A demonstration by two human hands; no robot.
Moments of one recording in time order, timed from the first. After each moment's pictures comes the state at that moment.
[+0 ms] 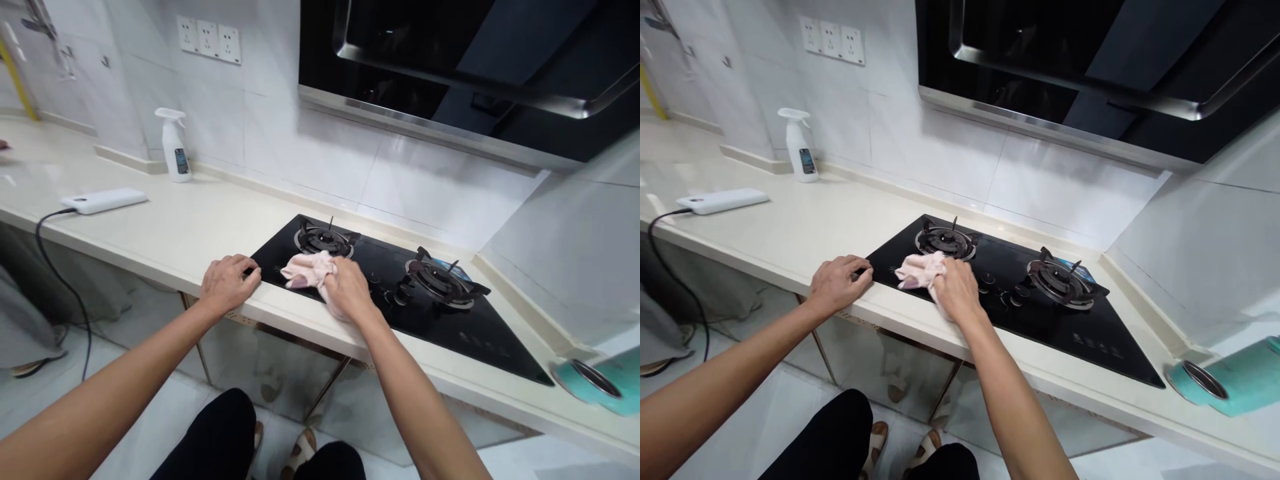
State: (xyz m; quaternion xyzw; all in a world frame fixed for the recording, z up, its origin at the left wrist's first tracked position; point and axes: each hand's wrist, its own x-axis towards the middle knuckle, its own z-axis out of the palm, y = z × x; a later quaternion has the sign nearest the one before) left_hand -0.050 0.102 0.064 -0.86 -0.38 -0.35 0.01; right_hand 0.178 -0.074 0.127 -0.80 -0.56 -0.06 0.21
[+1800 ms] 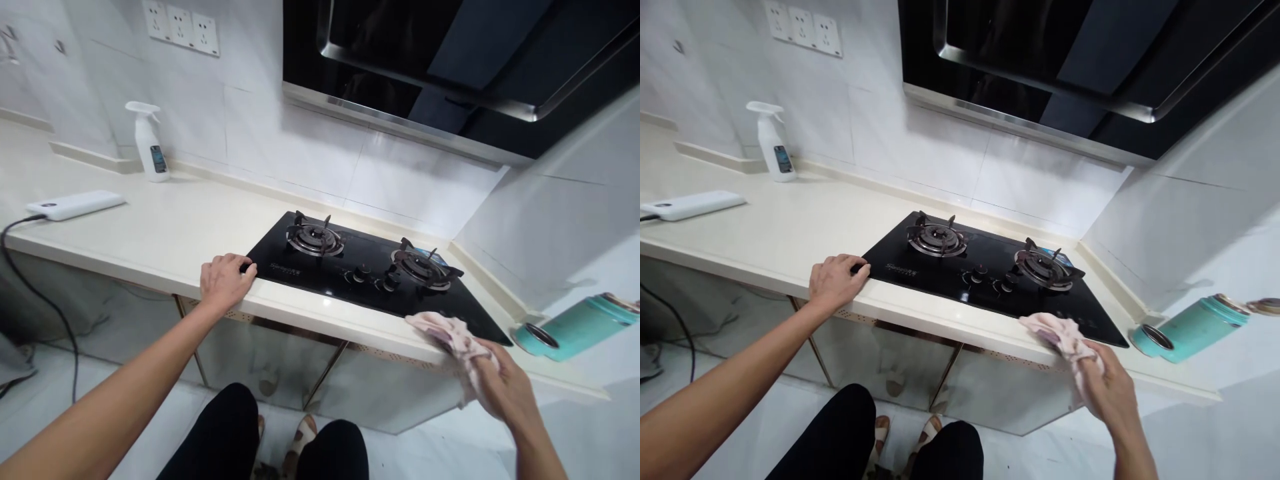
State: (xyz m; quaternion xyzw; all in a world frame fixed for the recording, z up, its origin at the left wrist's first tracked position) left_hand -0.047 0.106 0.067 -0.83 -0.44 -0.34 -0.05; right_hand 0.291 -0.385 0.054 -0.91 -0.22 -0.14 0.32
